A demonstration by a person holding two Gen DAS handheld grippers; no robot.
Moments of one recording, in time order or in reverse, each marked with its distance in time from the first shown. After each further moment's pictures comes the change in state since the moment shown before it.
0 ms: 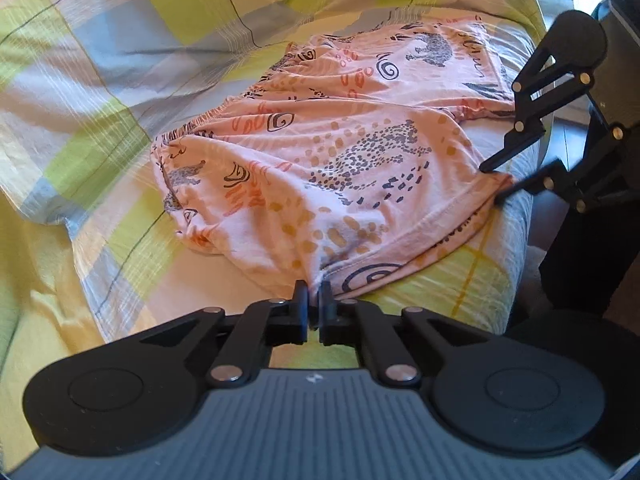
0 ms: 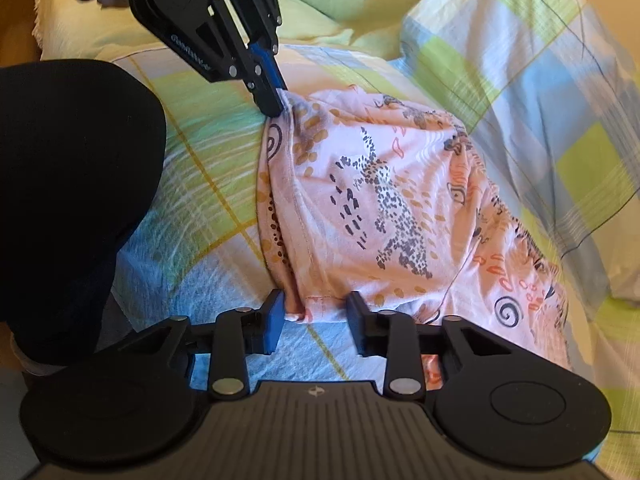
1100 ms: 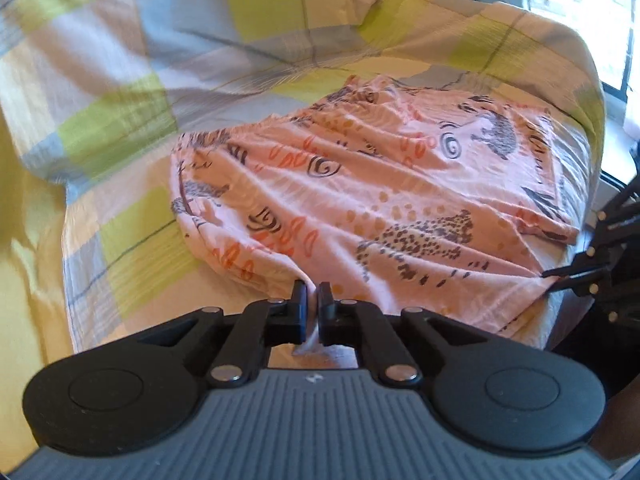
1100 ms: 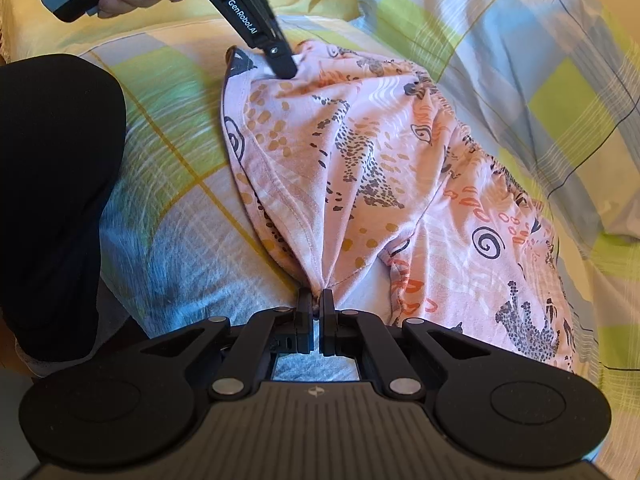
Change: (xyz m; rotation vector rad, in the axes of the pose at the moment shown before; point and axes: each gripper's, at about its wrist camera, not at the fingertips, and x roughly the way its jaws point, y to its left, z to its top) left arm 0.023 0.031 0.033 -0.317 -0.082 -0.010; right arm -0.009 -0.024 -0.024 0.133 0.087 -0.021
